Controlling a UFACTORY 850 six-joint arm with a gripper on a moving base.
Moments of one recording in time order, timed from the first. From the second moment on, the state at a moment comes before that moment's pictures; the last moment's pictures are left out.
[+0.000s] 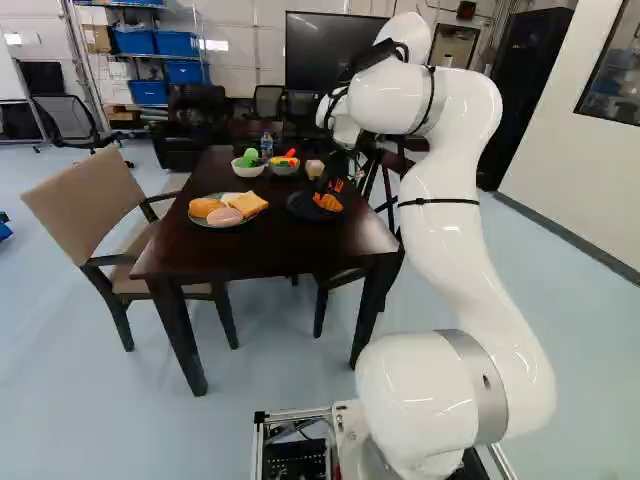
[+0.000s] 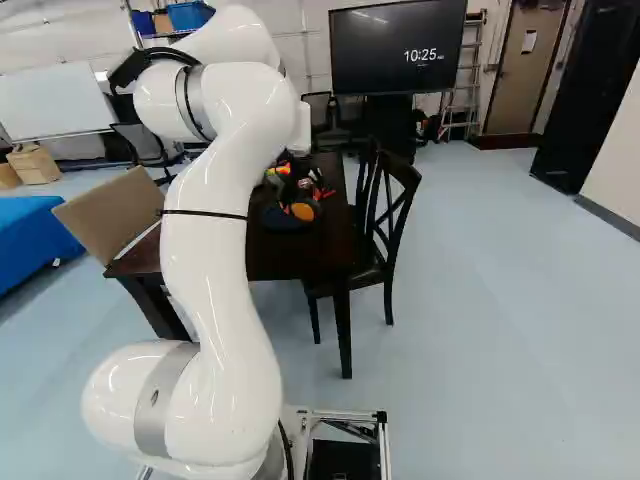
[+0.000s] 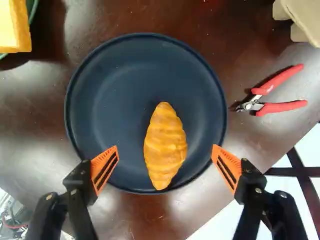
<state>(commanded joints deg) -1.3 -41.3 -97.7 8.8 -48.6 -53.0</state>
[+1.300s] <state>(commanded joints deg) -1.2 -36.5 -101.9 8.8 -53.1 -53.0</state>
